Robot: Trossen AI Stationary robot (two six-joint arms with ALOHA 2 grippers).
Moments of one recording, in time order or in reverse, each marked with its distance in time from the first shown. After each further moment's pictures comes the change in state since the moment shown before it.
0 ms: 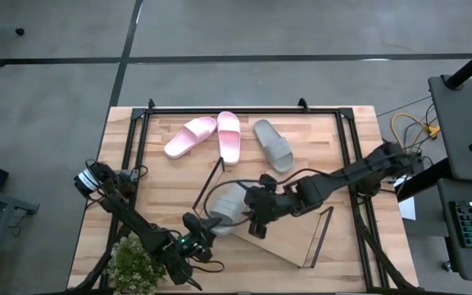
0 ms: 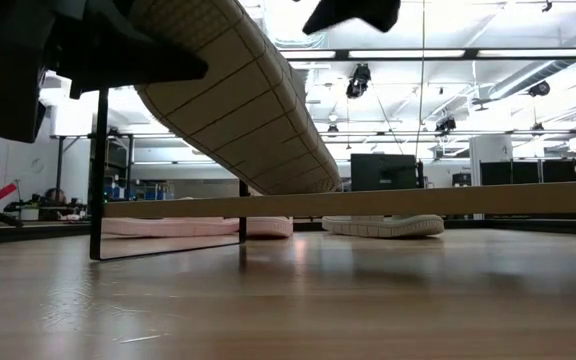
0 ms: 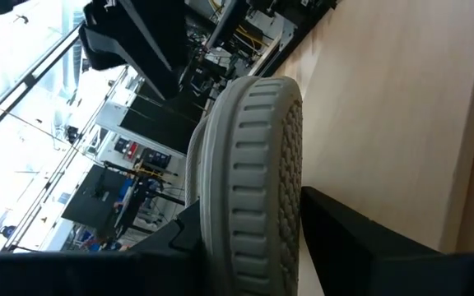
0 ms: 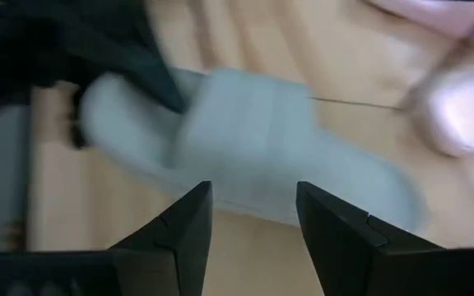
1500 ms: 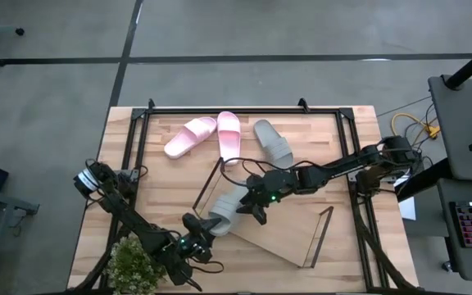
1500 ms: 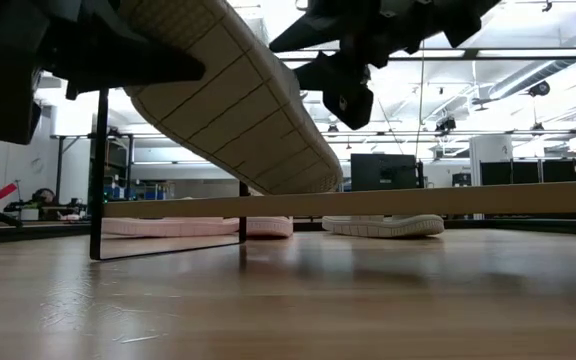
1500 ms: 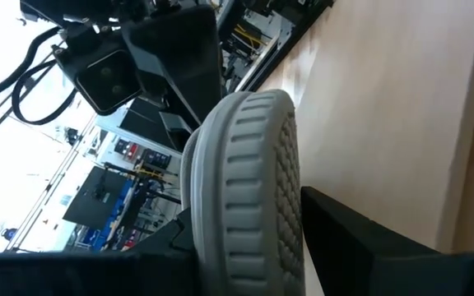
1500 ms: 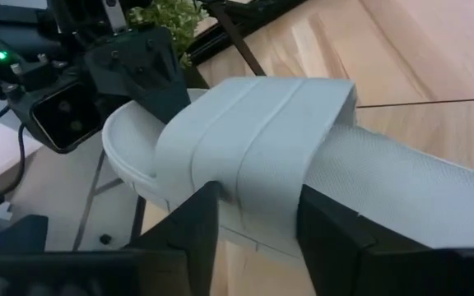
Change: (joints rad) left arm 0.001 -0.002 0.002 -0.014 -0.001 0.001; right arm -0.200 -0.072 -0.528 0.840 -0.449 0.067
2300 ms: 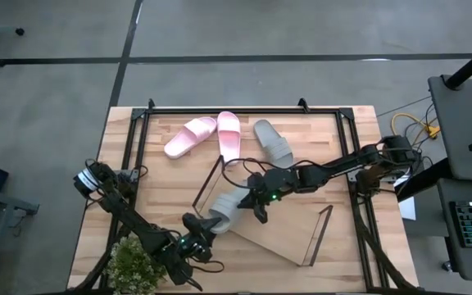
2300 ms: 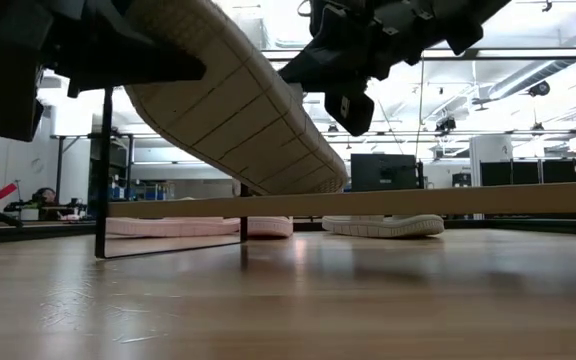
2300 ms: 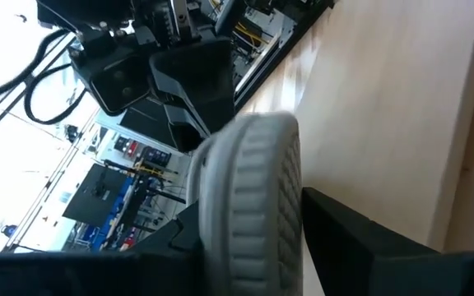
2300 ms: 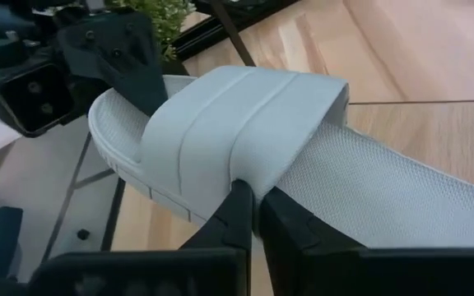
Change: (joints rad) left arm -0.011 -0.004 0.003 0.000 -0.002 -0.002; right arm -0.037 0.004 -0.030 0.002 0.021 -0.078
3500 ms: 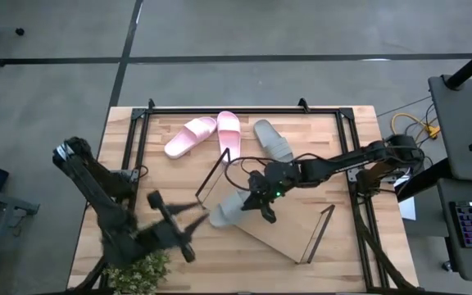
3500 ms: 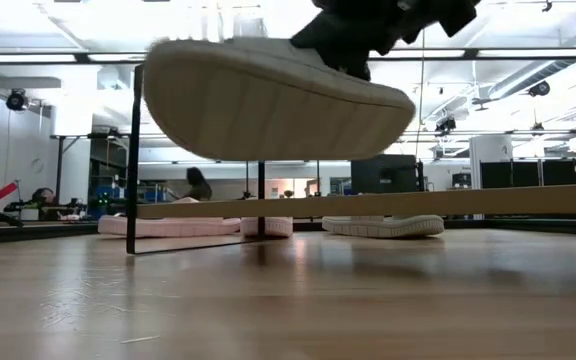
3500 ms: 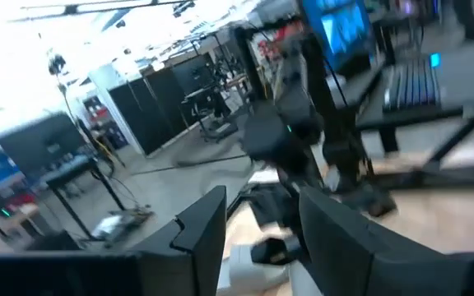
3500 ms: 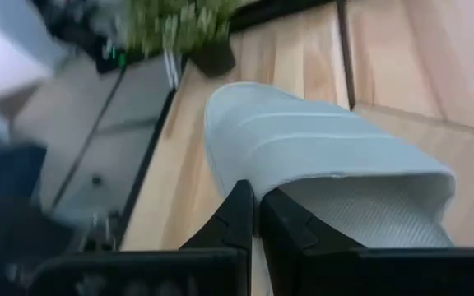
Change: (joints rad) left arm -0.059 -0.374 0.283 0.077 -0.071 0.049; right arm -0.019 -0.066 0.076 -0.172 -0.183 -0.188
